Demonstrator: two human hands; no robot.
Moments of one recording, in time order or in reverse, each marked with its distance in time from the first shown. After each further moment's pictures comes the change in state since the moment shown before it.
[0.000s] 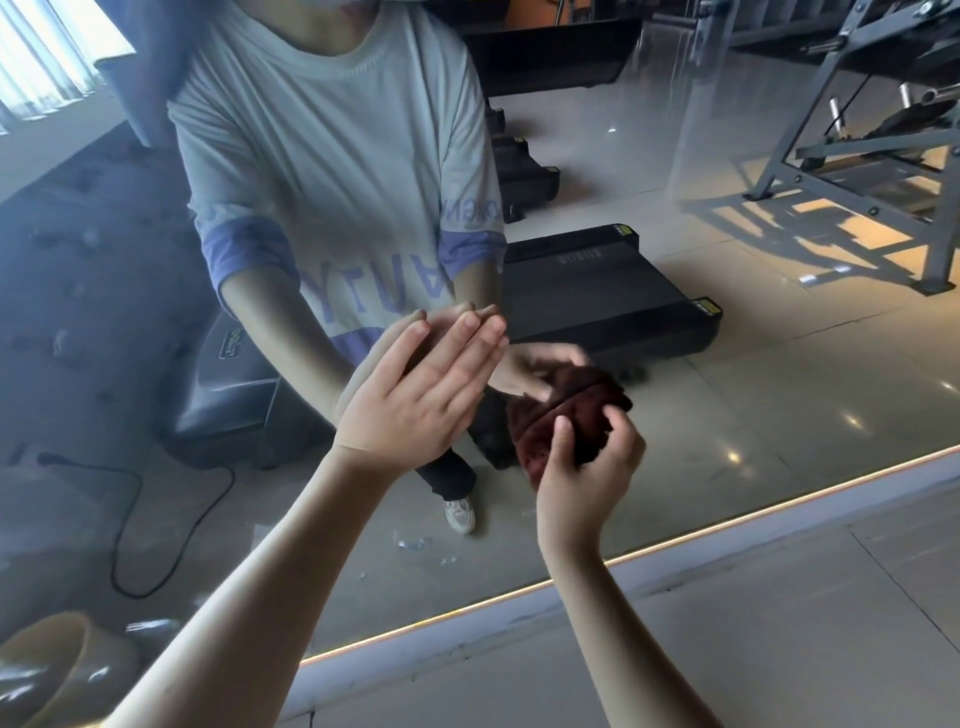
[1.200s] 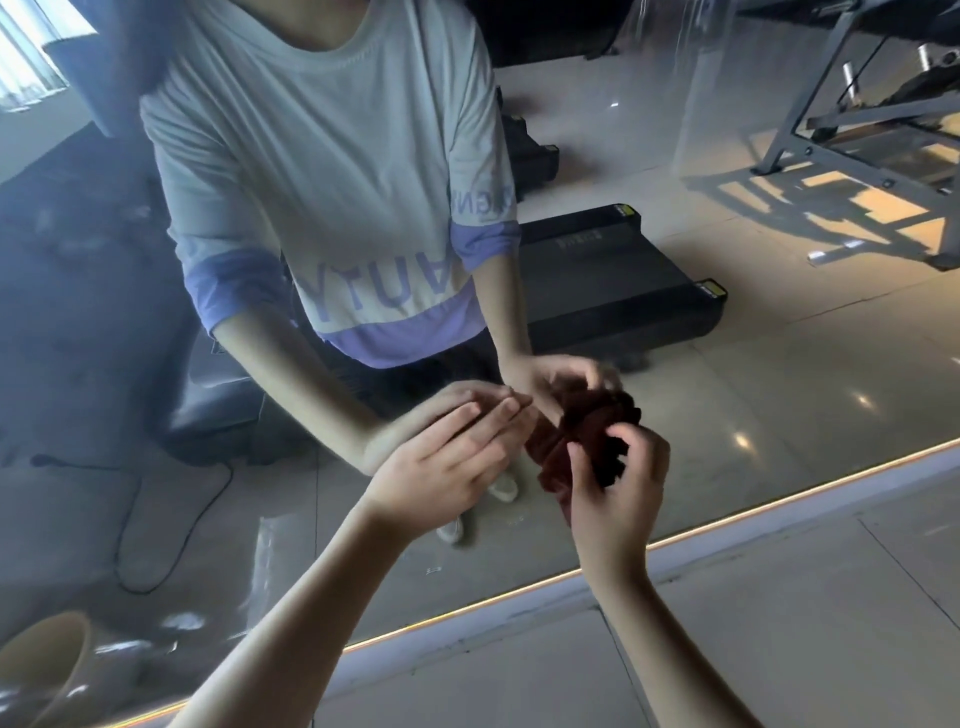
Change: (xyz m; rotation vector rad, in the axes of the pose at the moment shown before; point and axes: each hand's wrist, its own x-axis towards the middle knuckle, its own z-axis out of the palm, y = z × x) left_hand -0.020 0.059 0.032 0.006 -0.032 0.196; right_hand 0.035 0.044 -0.035 -0.155 -0.175 -0.105
